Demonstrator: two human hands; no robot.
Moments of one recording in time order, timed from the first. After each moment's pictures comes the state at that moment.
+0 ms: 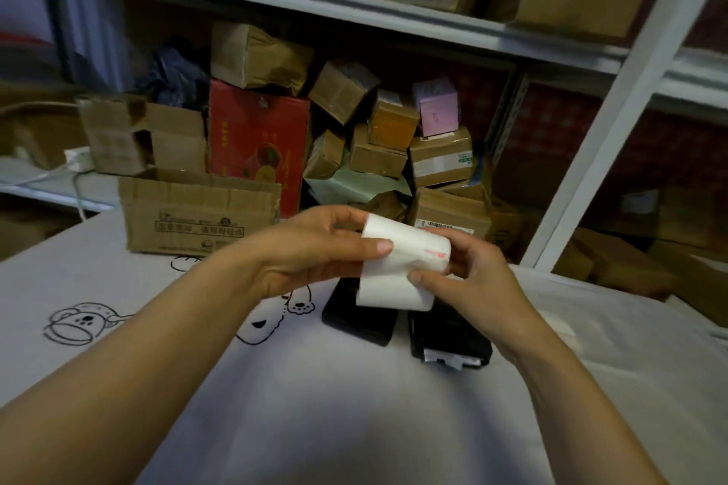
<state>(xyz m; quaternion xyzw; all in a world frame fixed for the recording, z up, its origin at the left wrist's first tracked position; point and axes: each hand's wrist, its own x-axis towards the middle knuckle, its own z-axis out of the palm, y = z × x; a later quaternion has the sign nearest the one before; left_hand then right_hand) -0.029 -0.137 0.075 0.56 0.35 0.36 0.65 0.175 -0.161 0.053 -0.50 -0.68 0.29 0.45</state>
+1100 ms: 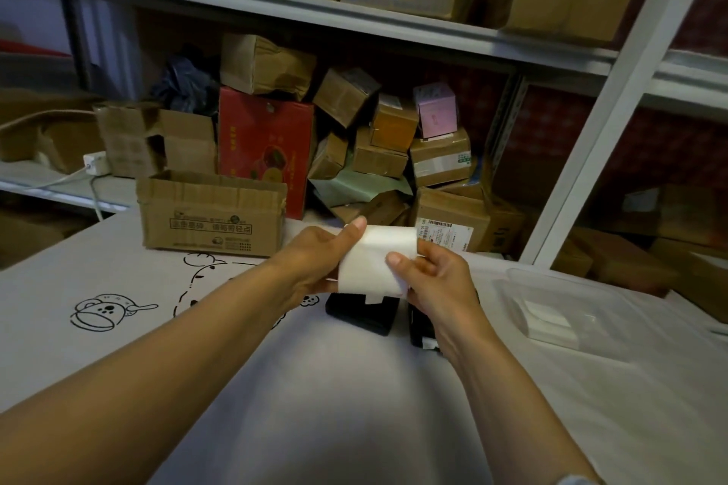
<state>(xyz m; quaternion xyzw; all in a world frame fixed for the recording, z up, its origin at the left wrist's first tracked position) -0.014 -0.131 0.041 0.51 0.51 0.42 0.55 0.139 -0.163 0.029 -0.50 -0.51 0.43 0.55</state>
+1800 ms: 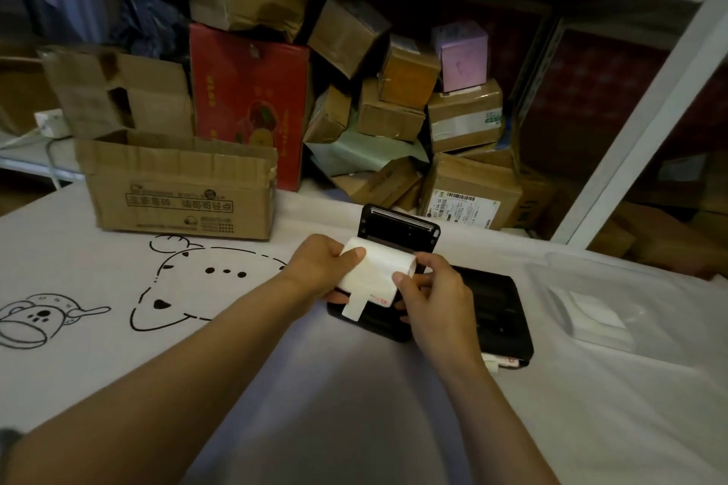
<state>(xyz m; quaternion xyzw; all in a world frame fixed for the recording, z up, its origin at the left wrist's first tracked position) -0.005 -0.052 -0.037 0.53 0.58 0.37 0.51 0.138 -0.100 -0.051 -0.69 -0.54 0.22 0.42</state>
